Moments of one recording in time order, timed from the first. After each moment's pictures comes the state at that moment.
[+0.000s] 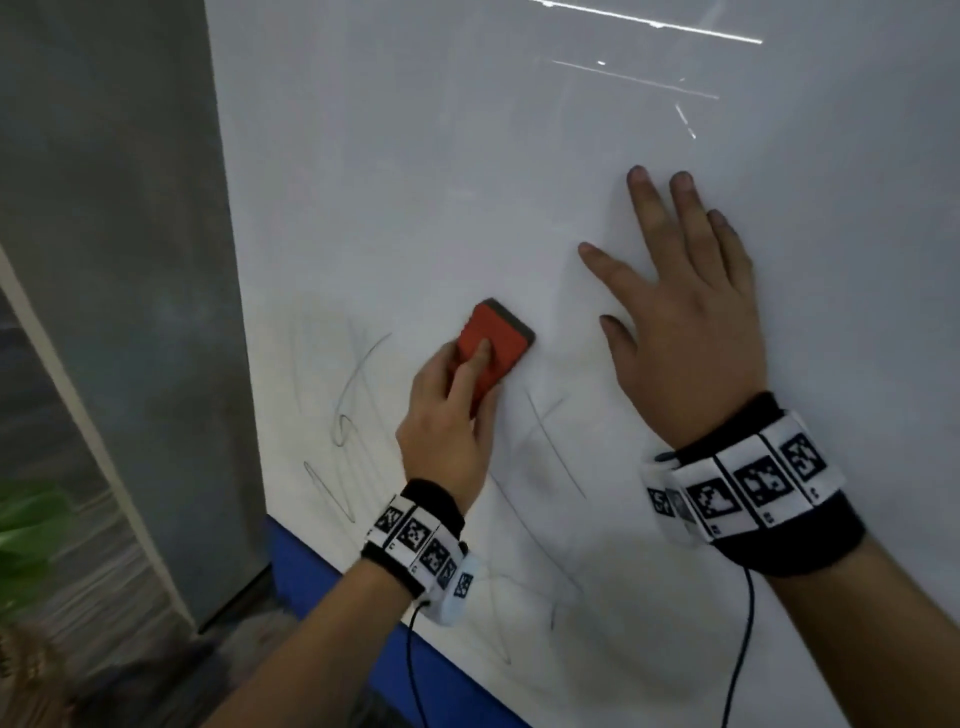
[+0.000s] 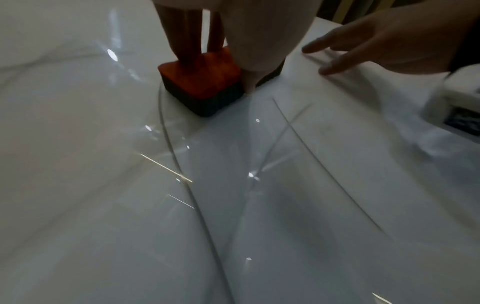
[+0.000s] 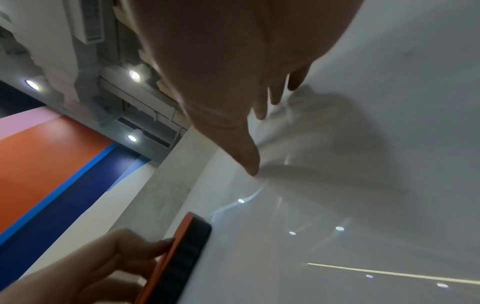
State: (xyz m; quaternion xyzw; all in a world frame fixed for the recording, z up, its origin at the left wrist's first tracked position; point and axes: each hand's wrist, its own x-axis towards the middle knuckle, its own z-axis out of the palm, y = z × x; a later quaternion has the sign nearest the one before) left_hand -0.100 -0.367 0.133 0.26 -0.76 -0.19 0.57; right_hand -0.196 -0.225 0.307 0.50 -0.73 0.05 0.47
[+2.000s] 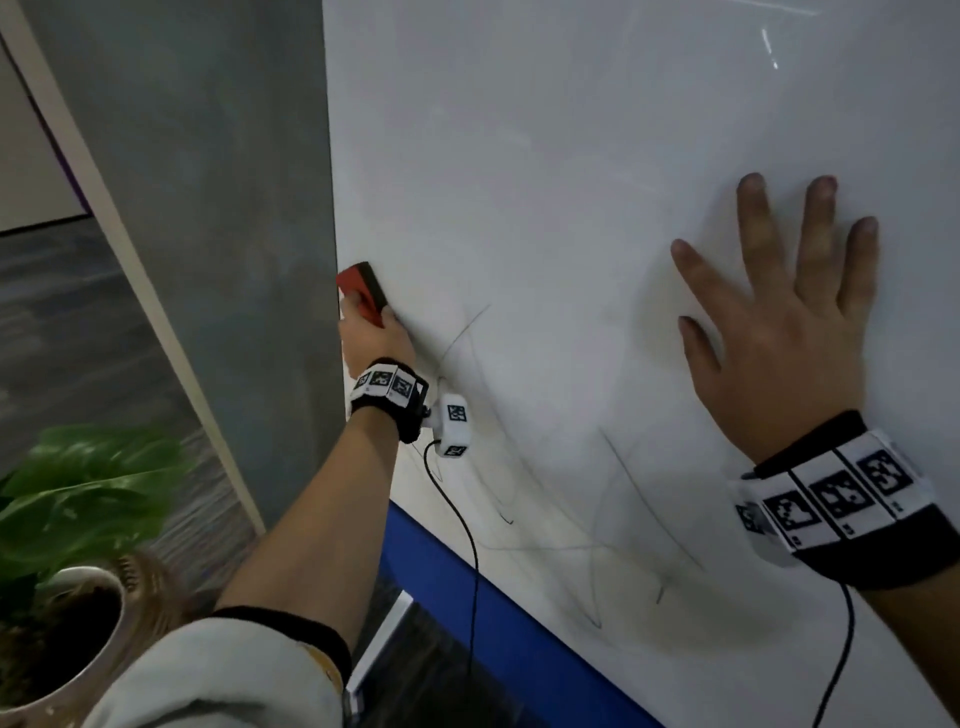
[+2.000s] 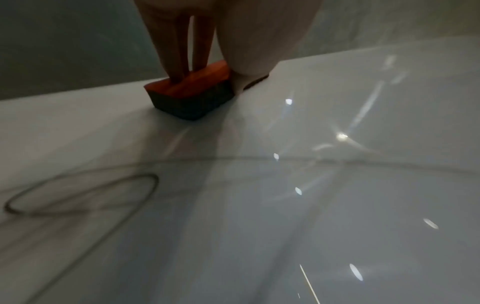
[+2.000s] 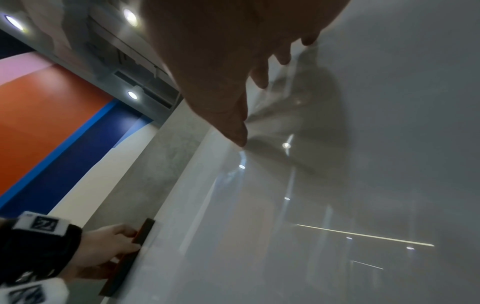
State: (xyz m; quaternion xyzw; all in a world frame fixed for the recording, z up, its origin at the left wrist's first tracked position) left_hand -0.048 -0.596 0.070 0.55 -0.56 -0.40 0.47; right_hand -0.179 -0.270 0.241 0.47 -0.76 0.02 0.45
